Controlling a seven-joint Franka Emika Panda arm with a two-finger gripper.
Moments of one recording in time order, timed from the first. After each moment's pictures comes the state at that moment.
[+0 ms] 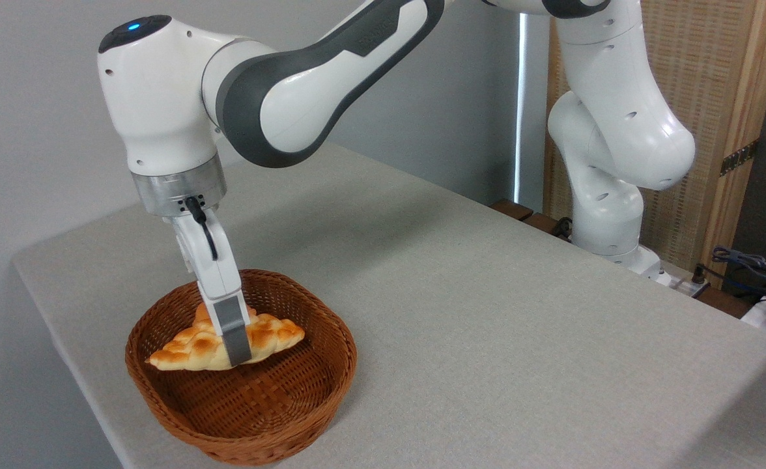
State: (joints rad) arm -0.22 0.29 0.07 -1.60 -0.04 1.92 0.84
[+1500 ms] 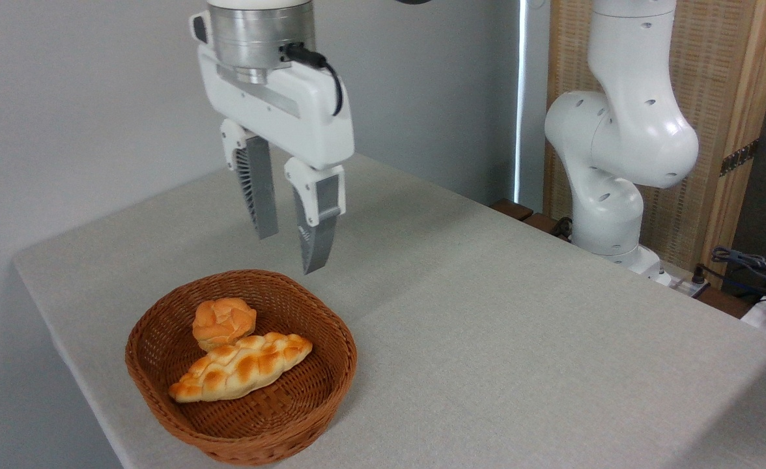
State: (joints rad) arm -0.12 -0.05 0.11 -1.69 -0.07 1.75 0.76
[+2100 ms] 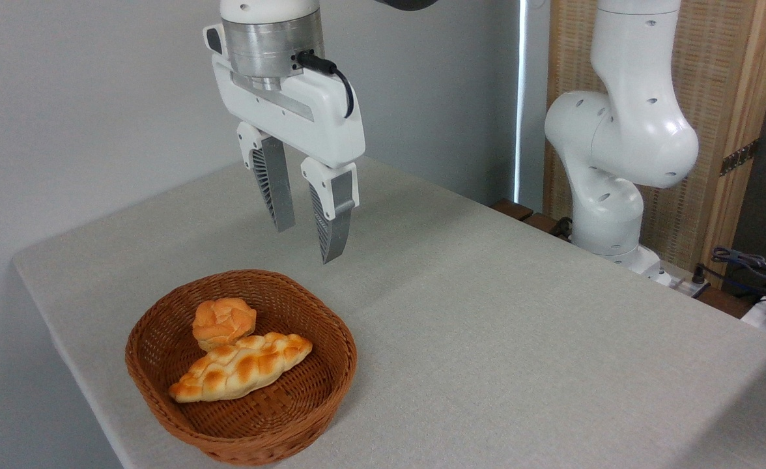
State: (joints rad) arm -0.12 -0.07 0.07 -1.74 -0.07 1.71 0.70
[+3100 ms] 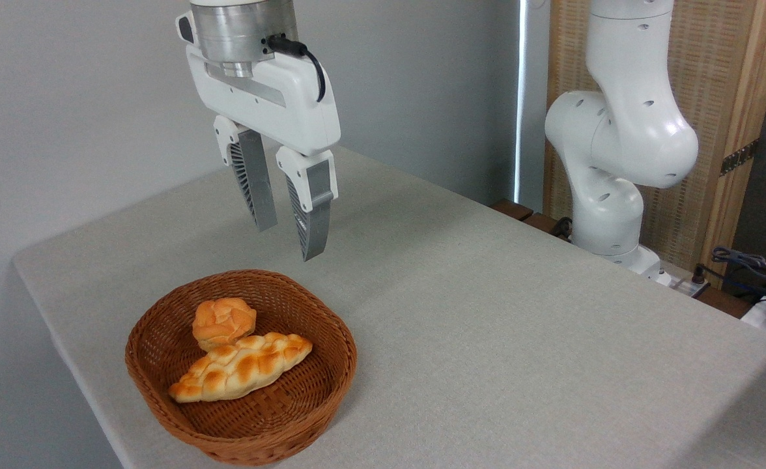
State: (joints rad) arm -0.12 0.00 0.07 -1.61 -0.02 1.66 0.68
